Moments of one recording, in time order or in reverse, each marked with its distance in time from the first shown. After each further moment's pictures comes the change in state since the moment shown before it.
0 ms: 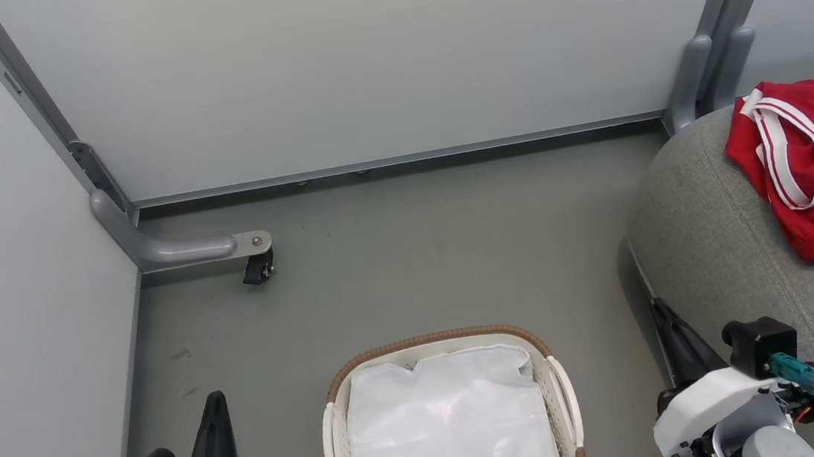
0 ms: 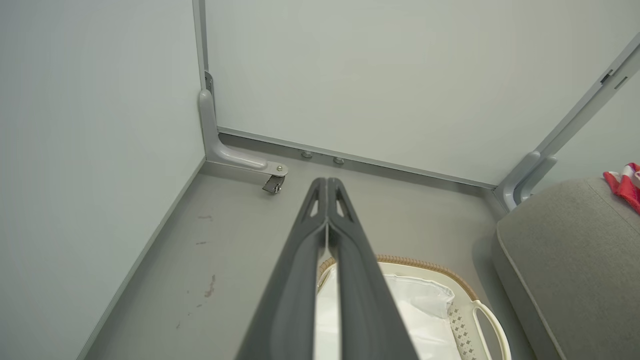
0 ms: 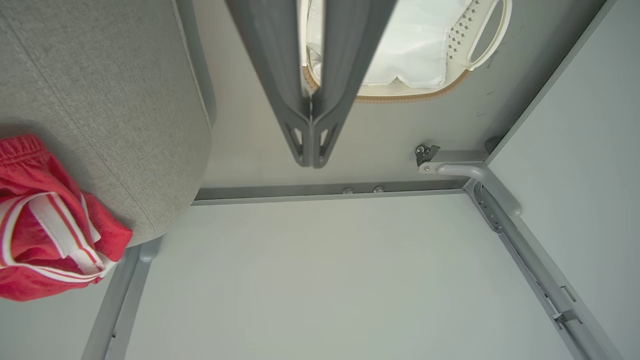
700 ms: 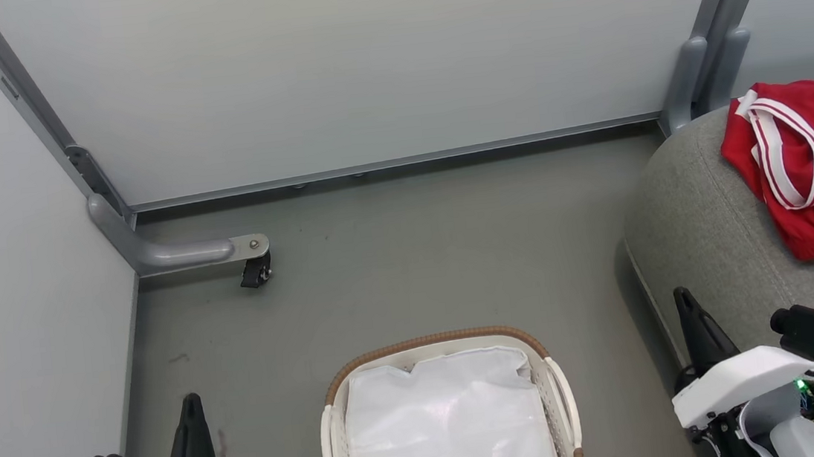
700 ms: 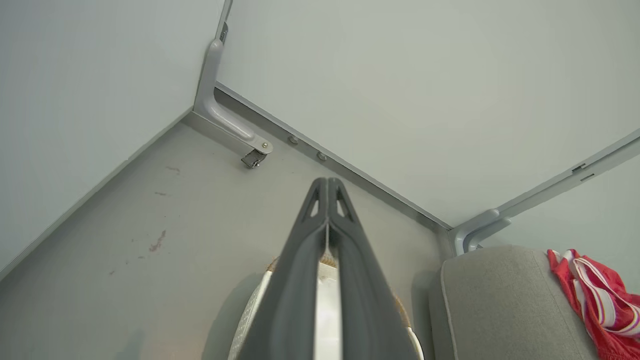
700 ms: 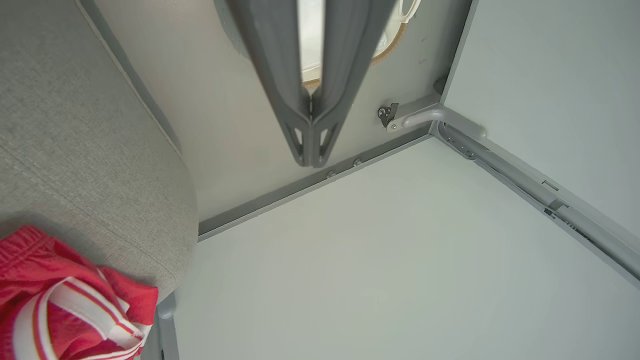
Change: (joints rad) left arm -0.011 0.000 0.054 -0.018 -0.330 -0.015 0.095; right arm 0.000 0.000 -0.038 -0.039 0.381 0.000 0.089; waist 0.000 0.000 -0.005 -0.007
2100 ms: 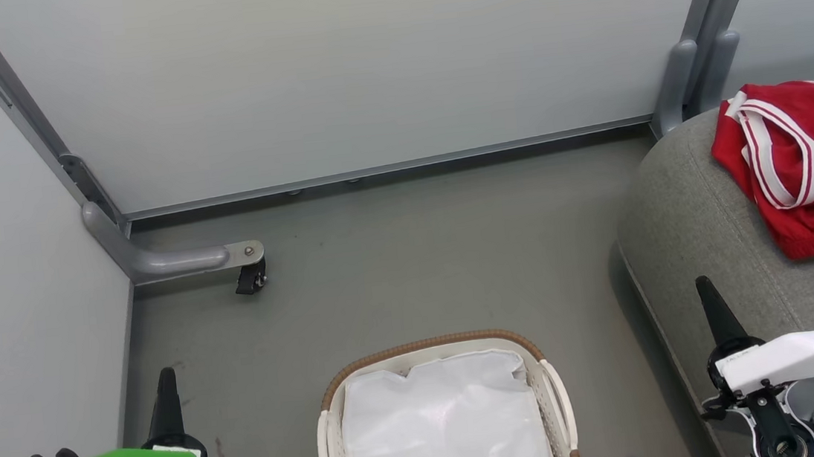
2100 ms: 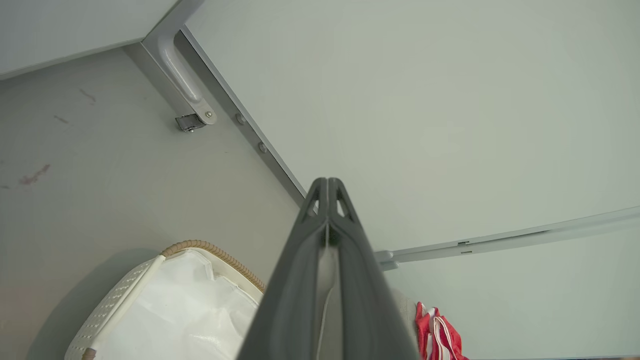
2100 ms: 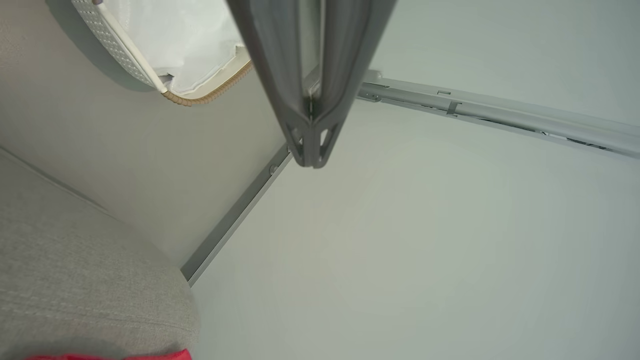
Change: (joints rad) left arm -0.055 0.000 0.081 -0.037 -0.475 -0.021 0.137; right arm 0.000 -0.003 -0.060 -0.054 0.540 0.000 0.139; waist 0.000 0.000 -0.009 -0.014
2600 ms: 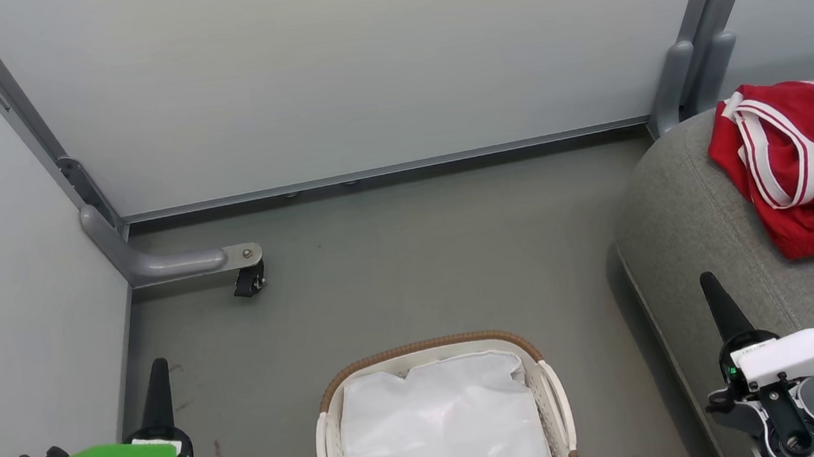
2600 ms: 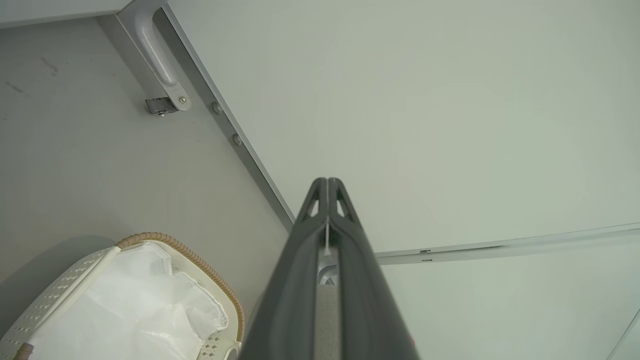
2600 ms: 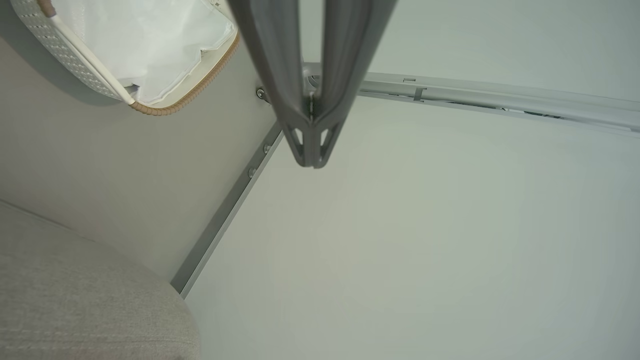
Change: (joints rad) left arm -0.015 0.000 0.025 -0.012 -0.128 -0.007 0.039; right arm 0.000 -0.001 -0.017 -0.015 0.147 0.000 0.036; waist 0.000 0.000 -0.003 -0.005
